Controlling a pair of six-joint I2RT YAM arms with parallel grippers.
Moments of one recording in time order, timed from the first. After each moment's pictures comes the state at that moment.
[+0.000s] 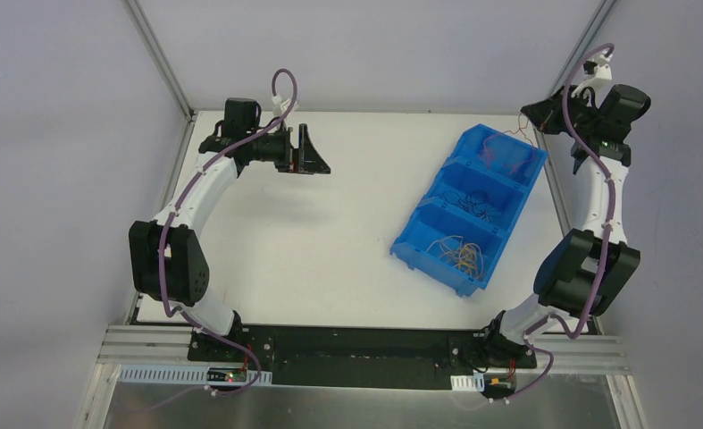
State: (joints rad) left arm -0.16 1.60 1.38 -0.47 0.94 -0.26; right arm -0.38 1.61 1.52 -0.18 -0.81 0.17
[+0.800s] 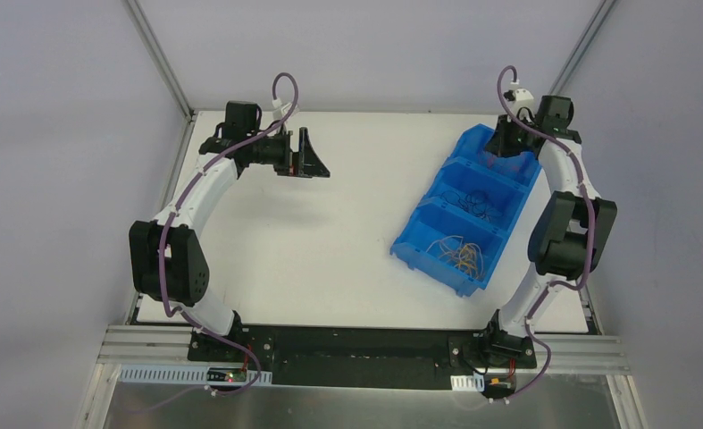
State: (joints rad) left arm -0.16 1.60 1.37 -0.48 0.93 -0.24; right arm -0.21 1.86 1.59 -0.51 -0.59 -0.28
